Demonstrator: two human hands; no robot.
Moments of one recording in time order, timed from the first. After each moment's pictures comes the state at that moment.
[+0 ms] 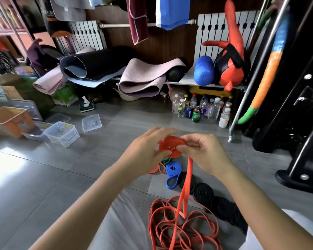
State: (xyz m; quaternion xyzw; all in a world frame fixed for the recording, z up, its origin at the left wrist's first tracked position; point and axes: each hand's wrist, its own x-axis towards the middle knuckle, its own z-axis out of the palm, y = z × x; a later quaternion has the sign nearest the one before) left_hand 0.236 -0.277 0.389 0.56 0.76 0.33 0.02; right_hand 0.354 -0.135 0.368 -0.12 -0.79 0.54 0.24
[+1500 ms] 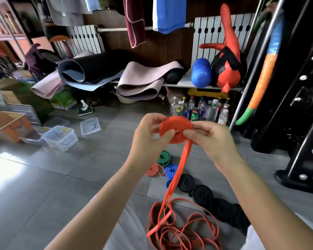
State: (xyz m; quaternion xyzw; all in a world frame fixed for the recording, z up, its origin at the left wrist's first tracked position) left_hand 0.256 -0.255 0.407 0.39 0.67 0.63 0.08; right_hand 0.353 -0.124 0.394 -0.10 -0.68 0.64 0.33
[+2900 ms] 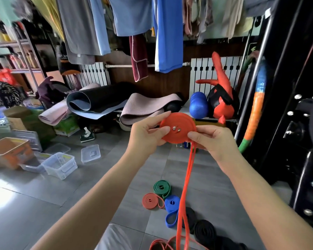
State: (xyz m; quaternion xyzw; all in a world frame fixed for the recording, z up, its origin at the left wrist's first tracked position) left_hand 0.228 -0.230 0.483 0.39 0.59 0.70 0.11; right_hand 0.344 -0.095 0.462 -0.09 -0.69 0.63 0.35
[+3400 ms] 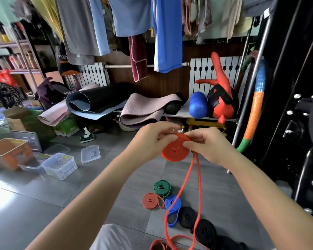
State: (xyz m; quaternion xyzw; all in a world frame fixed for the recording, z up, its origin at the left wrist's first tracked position) left_hand 0.219 -0.233 0.483 0.56 0.72 0.41 0.00; right_hand 0.341 -0.090 0.462 -0.09 -0.85 0.45 0.27
